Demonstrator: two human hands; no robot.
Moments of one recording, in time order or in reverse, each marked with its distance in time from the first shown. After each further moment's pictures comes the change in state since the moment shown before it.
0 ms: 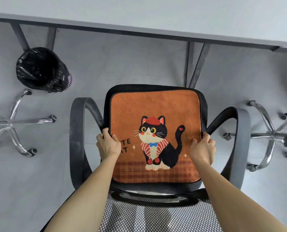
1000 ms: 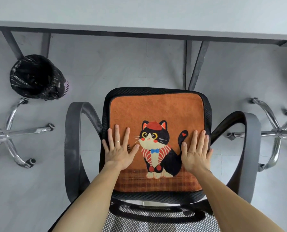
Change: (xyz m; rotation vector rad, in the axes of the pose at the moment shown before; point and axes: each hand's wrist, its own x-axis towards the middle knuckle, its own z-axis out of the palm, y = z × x) left_hand 0.014 -0.004 0.027 0.662 -0.288 0.492; right_hand 0.002 0.018 0.047 -0.229 -0.139 -0.336
